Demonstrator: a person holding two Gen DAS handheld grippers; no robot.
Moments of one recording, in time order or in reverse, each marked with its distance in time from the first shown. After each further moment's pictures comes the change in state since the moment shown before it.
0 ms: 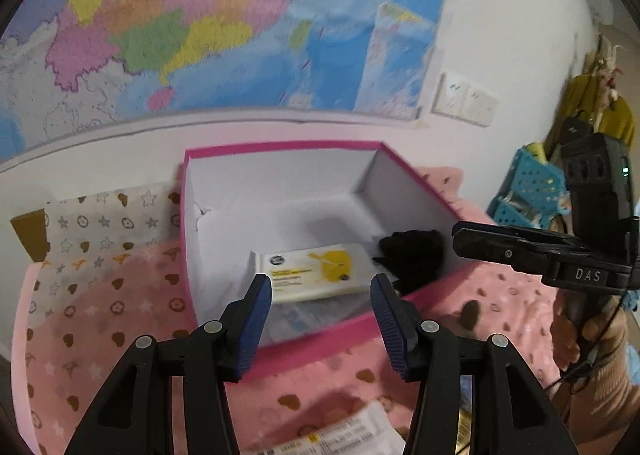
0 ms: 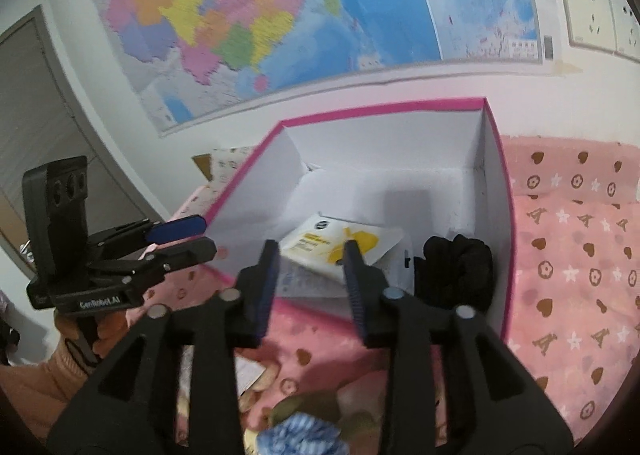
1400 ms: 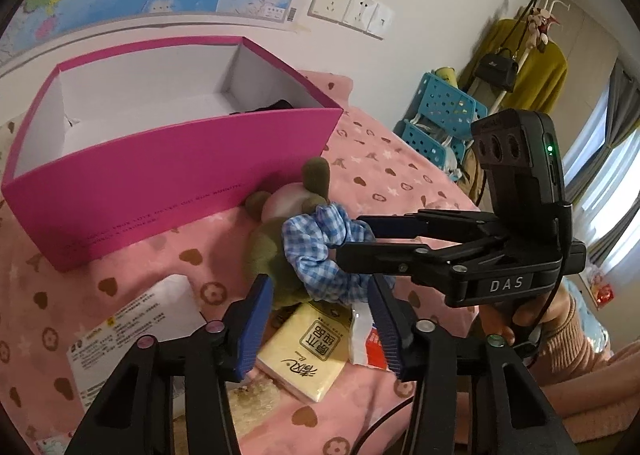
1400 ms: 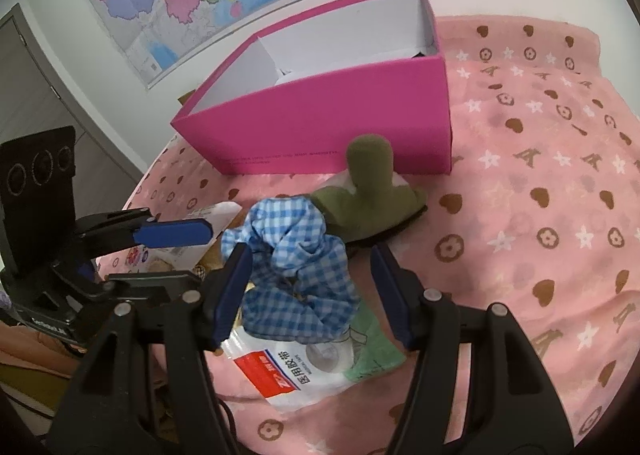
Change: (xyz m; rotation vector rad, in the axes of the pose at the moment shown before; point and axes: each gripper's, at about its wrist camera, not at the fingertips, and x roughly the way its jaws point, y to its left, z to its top) left arm 0.022 -0.093 -0.086 0.059 0.224 -0.299; right arm -0.031 -0.012 -0.125 0.112 0.142 -0.048
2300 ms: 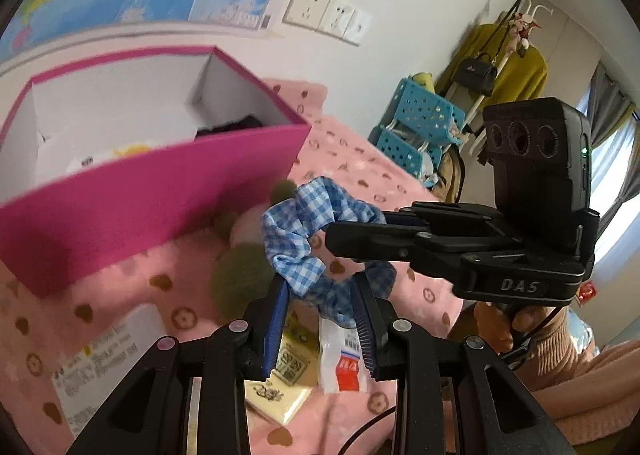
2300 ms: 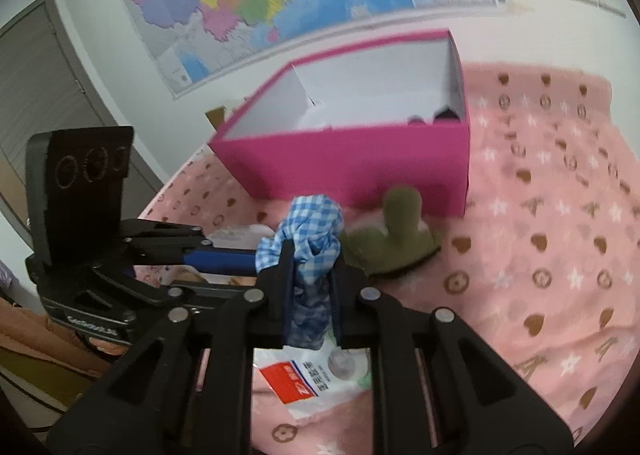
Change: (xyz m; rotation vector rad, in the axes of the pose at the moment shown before) left arm 0.001 -0.006 0.020 0.025 -0.021 -0.087; right arm -0.031 0.026 0.013 -0.098 -0.098 0.041
